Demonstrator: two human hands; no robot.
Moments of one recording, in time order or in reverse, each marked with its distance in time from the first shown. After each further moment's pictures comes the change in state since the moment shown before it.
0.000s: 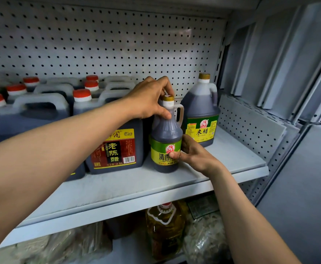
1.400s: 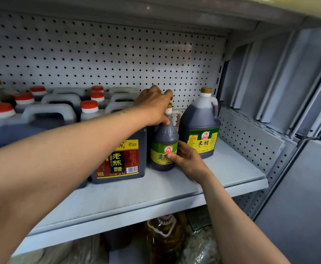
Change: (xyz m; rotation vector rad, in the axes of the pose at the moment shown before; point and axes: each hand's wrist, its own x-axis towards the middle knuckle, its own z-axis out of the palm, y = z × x) left_hand 0.018 0.003 -0.001 0.376 -0.033 -0.118; right_hand 0.031 0.013 0.013 0.111 0.193 -0.005
